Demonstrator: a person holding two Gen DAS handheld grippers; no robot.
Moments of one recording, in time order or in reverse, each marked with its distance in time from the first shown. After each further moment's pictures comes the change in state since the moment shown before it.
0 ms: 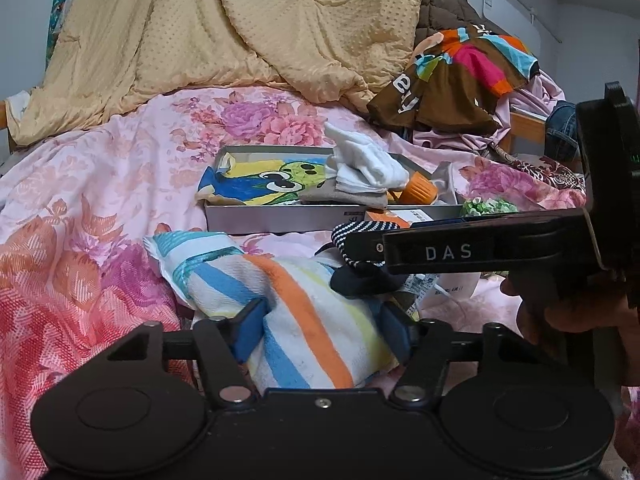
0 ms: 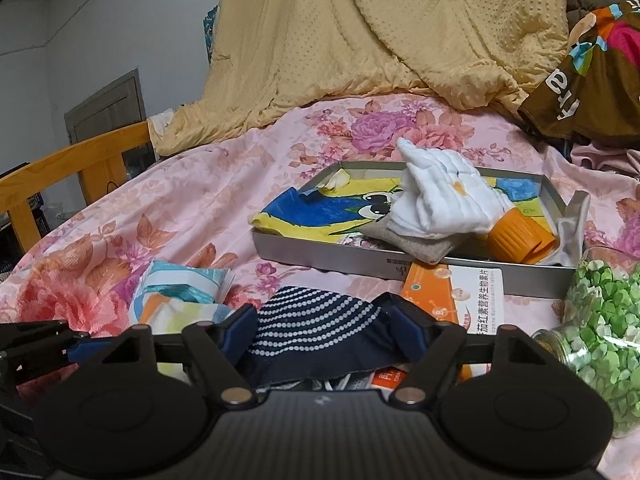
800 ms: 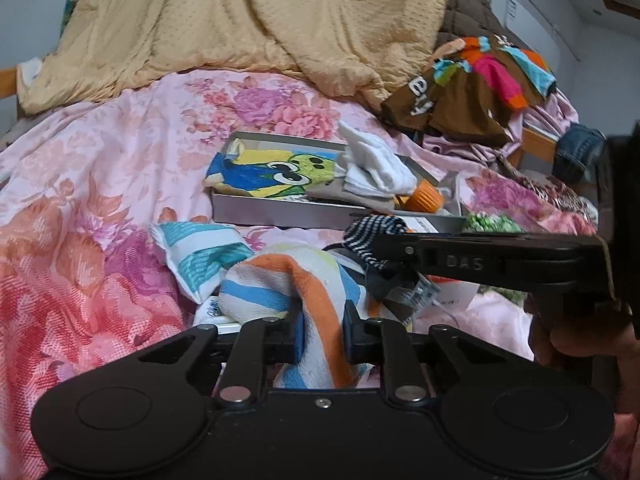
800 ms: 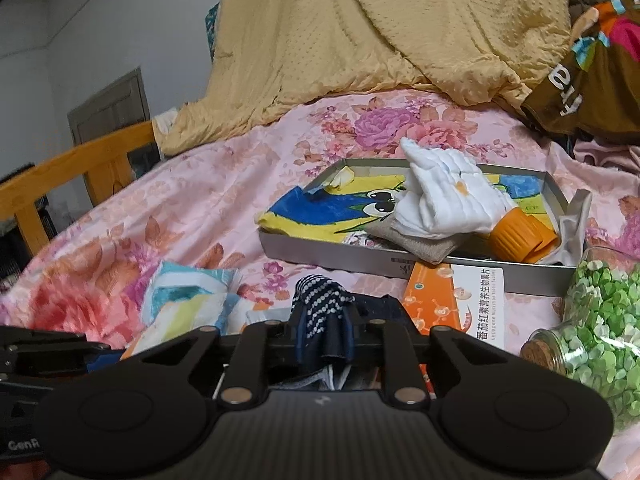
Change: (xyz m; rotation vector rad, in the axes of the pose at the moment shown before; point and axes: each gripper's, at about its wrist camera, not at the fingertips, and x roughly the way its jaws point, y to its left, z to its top) left arm -0.003 0.009 0.011 -0.117 0.033 -0.008; right arm -0.009 -0.005 0.008 0.026 0.018 0.034
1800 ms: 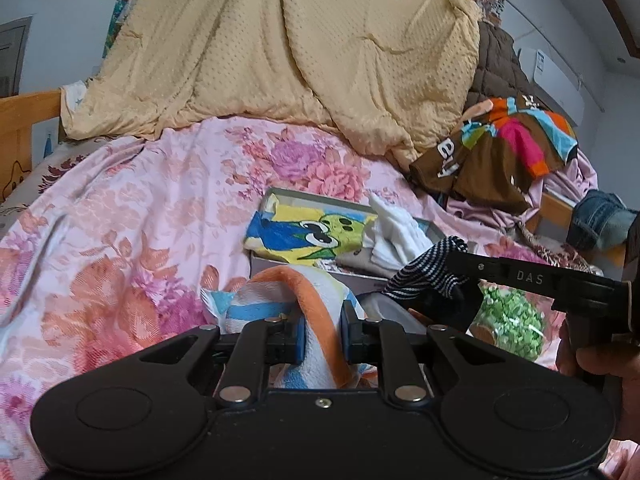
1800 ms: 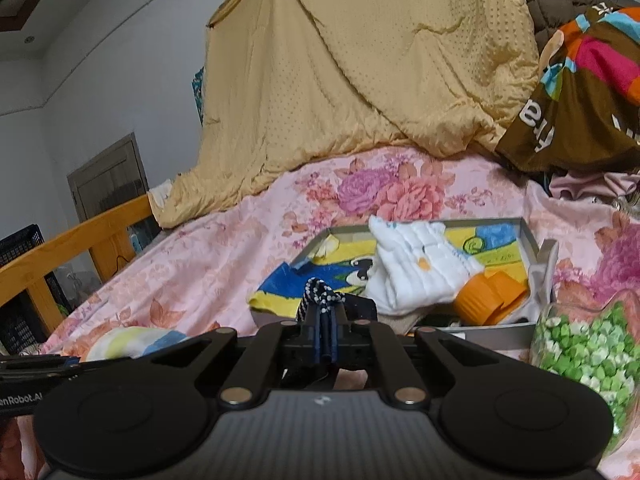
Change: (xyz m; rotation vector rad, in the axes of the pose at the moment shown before) left arm -0.043 0.010 0.034 -0.079 -0.130 0.065; right arm -0.038 -0.028 0.032 0.073 -0.164 0.009
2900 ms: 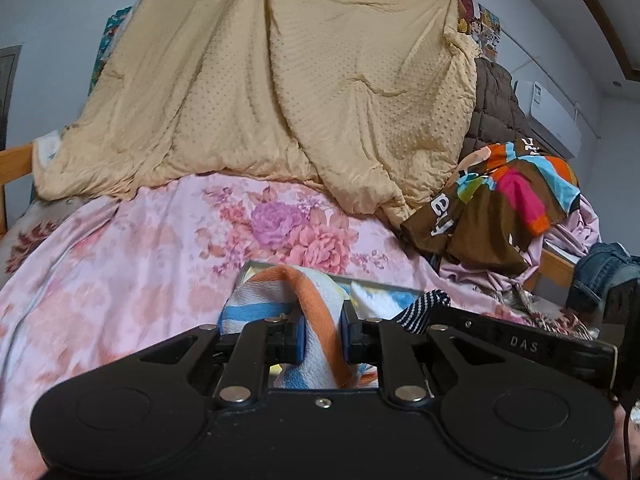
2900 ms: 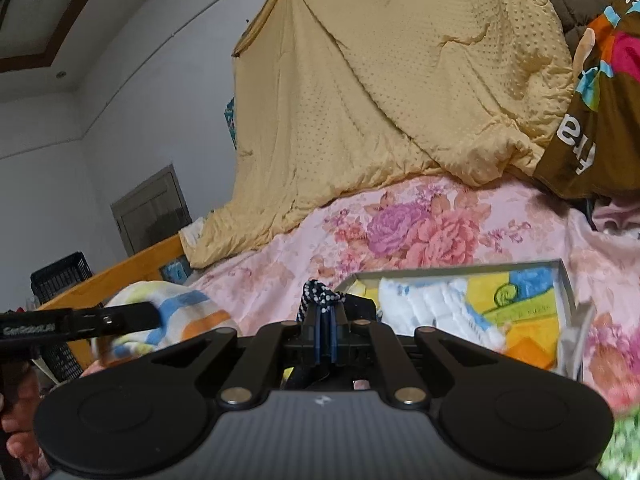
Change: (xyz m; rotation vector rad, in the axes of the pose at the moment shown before) left arm 0.049 -0.031 0.088 0.004 -0.103 -0.012; right arm 0.035 -0.053 0.054 0.028 -0.061 0.180
